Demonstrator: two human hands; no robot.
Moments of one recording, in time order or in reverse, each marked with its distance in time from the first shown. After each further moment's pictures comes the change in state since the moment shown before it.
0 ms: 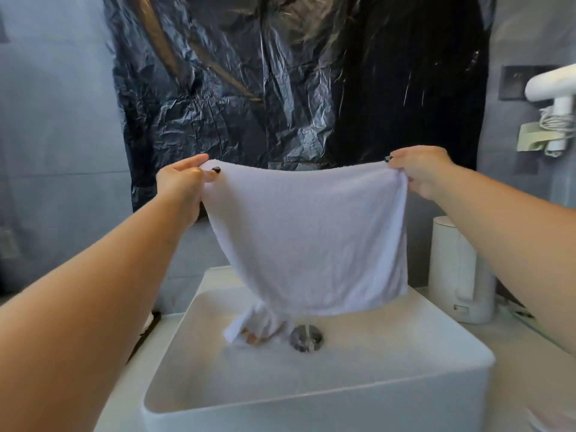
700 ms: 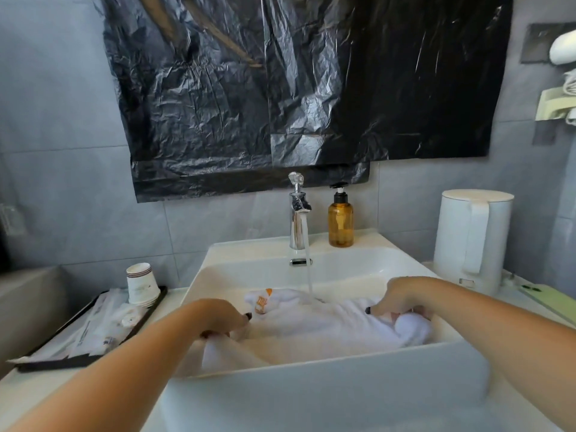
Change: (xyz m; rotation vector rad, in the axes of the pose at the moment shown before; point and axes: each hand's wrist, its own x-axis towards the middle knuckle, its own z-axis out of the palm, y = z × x) left_hand -0.094 -0.158 -0.046 1.555 -0.684 -0.678; right_hand -0.094 0.178 0.031 -1.190 -0.695 0.430
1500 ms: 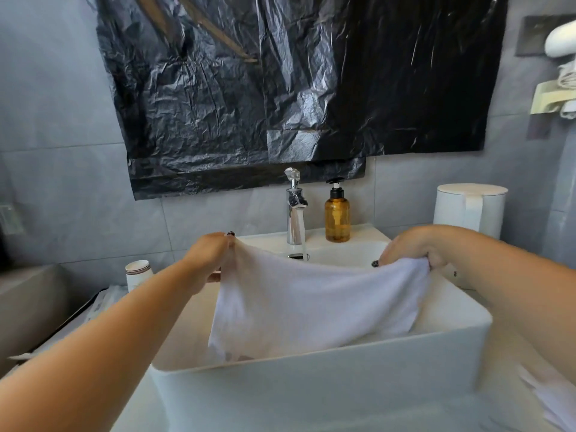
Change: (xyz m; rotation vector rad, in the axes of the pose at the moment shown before) left_hand -0.016 0.013 -0.050 -1.049 0.340 0.339; right_hand -0.016 0.008 -0.056 0.347 0.070 -0.039
